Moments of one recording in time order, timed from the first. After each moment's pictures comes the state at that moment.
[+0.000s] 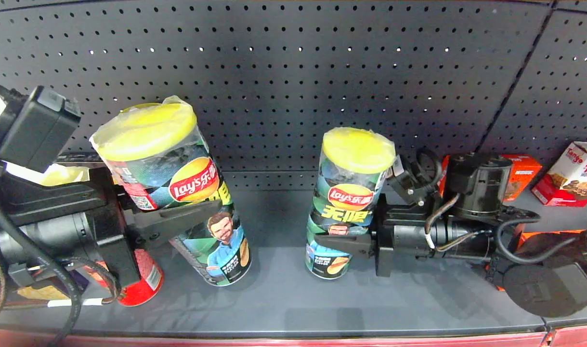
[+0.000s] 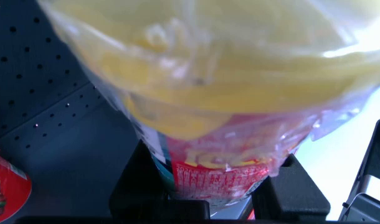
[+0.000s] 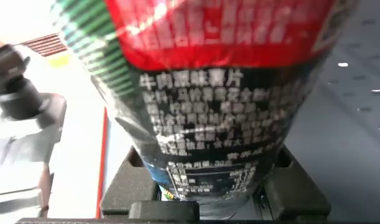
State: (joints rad) left arm -0.41 1.23 -0.70 -0.43 -0.47 0.10; right arm 0.61 1.79 -0.83 -0.87 0.77 -0.18
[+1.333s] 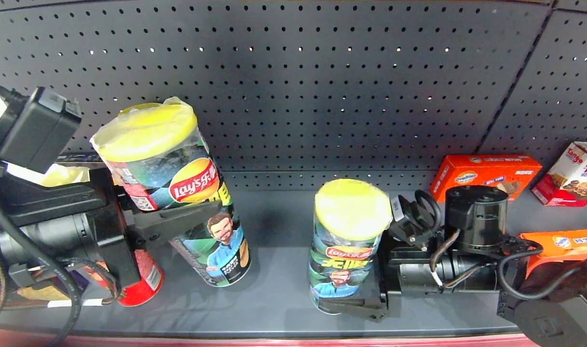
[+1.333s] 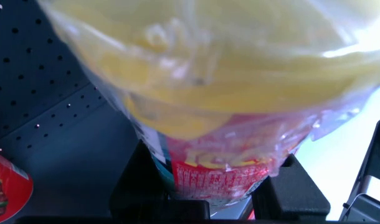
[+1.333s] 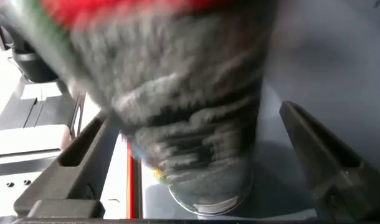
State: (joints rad) left arm -0.41 1.23 -0.69 -0.43 -0.46 0.10; right arm 0.62 1.79 -0.68 -0.89 0.77 -0.25
